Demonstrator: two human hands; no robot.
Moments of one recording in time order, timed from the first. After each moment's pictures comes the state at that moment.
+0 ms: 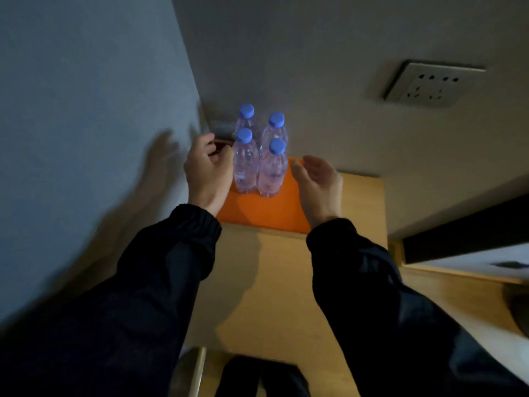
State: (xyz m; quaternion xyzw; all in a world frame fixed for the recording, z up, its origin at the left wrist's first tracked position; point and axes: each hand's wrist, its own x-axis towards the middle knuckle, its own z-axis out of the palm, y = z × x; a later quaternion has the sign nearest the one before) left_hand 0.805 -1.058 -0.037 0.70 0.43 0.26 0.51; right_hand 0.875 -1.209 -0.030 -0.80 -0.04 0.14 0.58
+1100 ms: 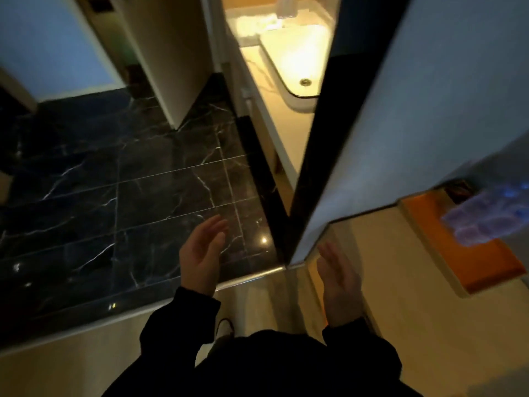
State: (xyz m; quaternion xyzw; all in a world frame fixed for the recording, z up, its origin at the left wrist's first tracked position) left_hand 0.283 -1.392 0.062 0.34 0.63 0.58 0.39; right_hand 0.492 -1.391 0.054 -0.62 -0.43 0.50 0.43
